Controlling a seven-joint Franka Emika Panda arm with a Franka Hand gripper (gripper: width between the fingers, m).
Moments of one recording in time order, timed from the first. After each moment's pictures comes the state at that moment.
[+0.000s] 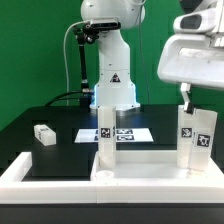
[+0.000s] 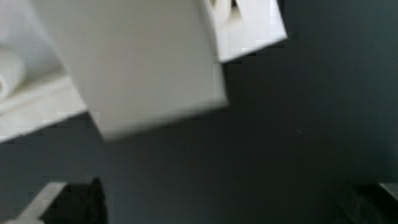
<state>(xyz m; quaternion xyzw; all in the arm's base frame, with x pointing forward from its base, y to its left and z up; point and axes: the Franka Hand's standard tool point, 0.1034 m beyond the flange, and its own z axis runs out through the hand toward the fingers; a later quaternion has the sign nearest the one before) 0.694 0.111 0.139 0.96 -0.22 0.14 0.08</state>
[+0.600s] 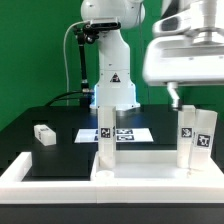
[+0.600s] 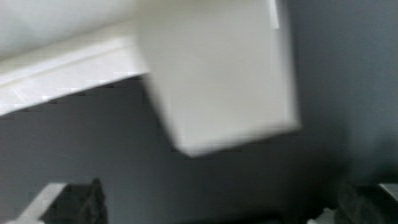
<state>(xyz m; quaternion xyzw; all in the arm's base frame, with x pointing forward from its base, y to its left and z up) 0.644 0.097 0.139 0.96 -0.14 0.25 0.00</state>
